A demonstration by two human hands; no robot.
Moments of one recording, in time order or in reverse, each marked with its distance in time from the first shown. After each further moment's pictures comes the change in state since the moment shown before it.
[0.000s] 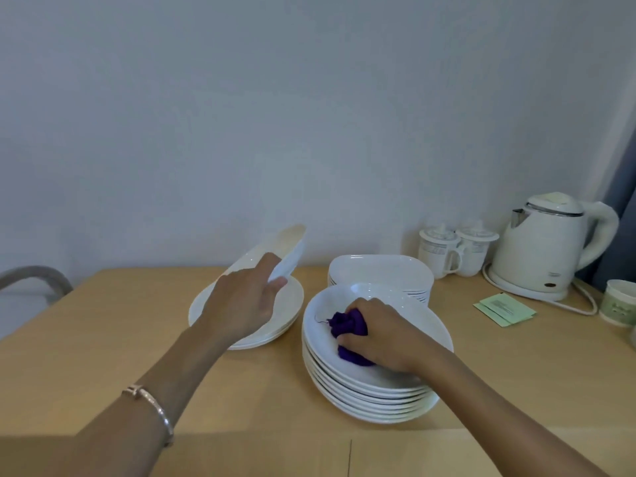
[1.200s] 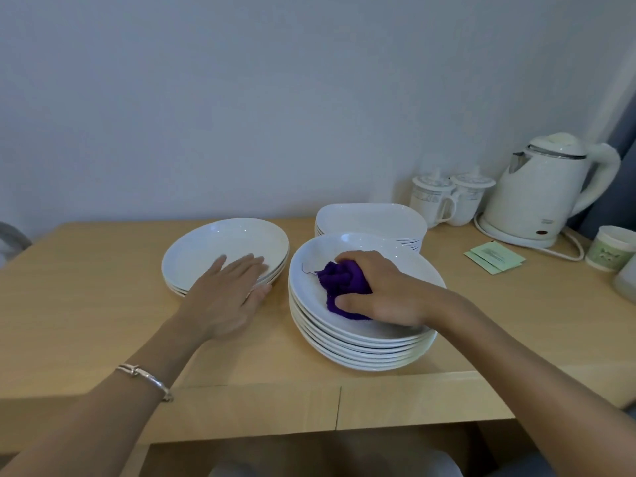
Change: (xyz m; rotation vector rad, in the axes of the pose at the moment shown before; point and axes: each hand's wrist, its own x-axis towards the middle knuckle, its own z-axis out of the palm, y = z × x) left_hand -0.035 -0.041 0.069 0.113 -0.395 0.030; right_hand -0.010 0.006 -0.009 0.142 -0.098 -0.074
